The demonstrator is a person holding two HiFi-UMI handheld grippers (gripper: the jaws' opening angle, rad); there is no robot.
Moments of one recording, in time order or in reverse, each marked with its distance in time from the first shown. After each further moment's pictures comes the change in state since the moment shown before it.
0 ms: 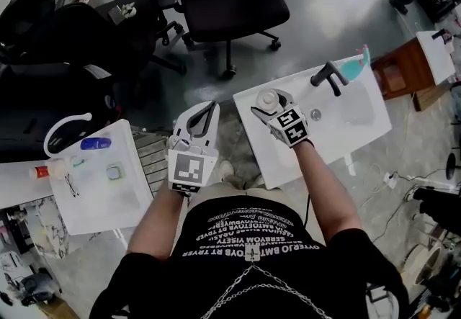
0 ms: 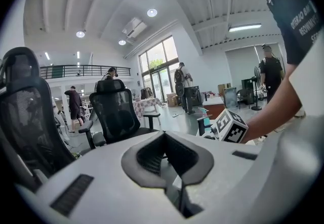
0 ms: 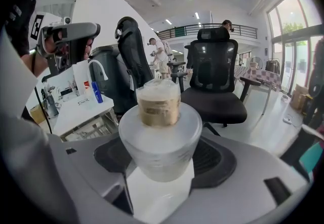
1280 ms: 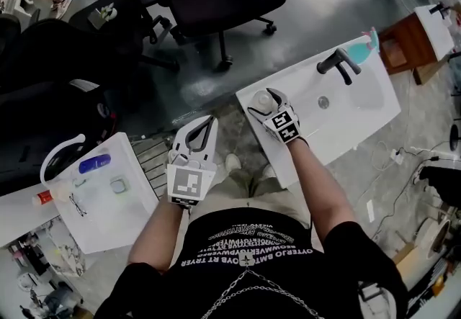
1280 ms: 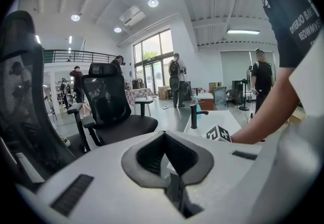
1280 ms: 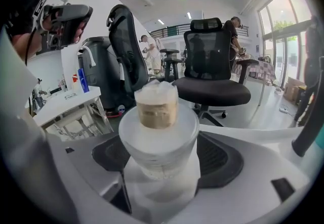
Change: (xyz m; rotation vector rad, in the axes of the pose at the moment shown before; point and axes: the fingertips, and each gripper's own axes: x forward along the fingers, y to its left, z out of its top) left arm 0.016 0.012 -0.077 -0.046 0.081 -0.134; right arm 0.096 -0.007 -0.084 0.060 -0.021 -0.071
